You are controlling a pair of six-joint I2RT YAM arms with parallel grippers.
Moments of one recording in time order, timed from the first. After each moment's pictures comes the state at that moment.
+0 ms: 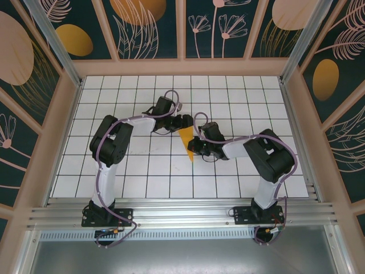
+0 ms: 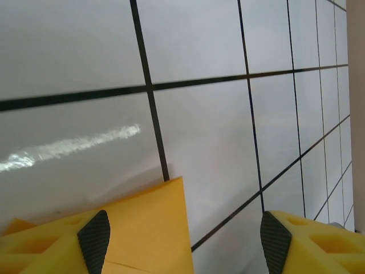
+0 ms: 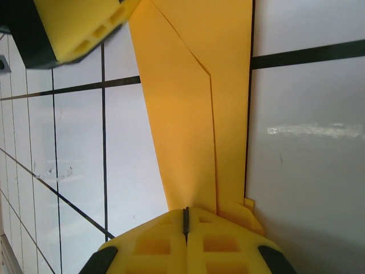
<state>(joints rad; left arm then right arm) -0.49 2.14 1.36 -0.03 0.53 -0.66 0.62 1.80 0.73 0.28 -0.37 0.83</state>
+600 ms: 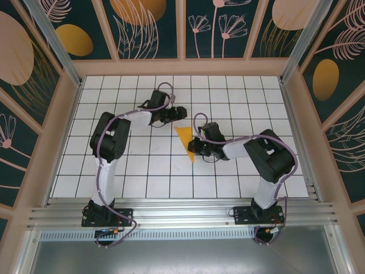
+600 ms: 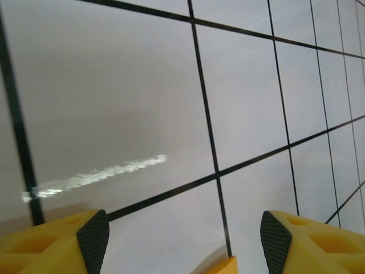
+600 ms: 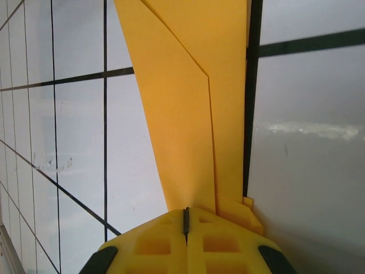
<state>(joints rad) -0.42 2.20 1.47 -0.08 0.45 -0.59 0.61 1.79 0.72 0.27 -0.39 0.81</state>
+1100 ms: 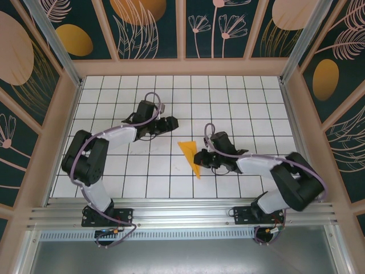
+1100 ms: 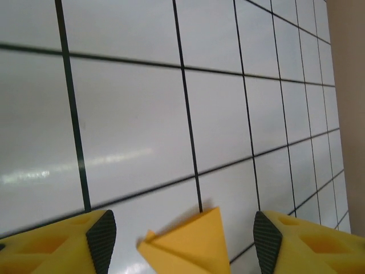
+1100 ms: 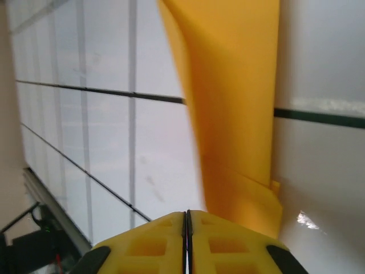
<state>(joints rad) -0.45 1.74 0.99 0.00 0.45 -0.69 0.65 1.38 0.52 0.07 -0.44 0.83</state>
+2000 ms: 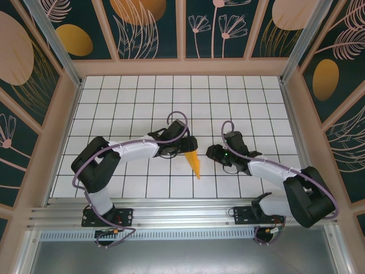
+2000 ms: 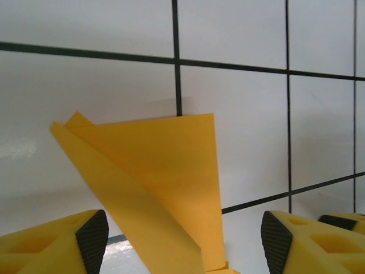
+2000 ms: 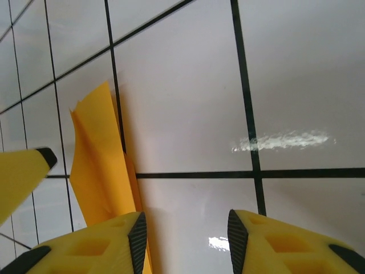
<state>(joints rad) -0.82 1.78 1.05 -0.20 0.04 -0.90 0.51 1.26 0.46 -0.04 -0.22 0.84</state>
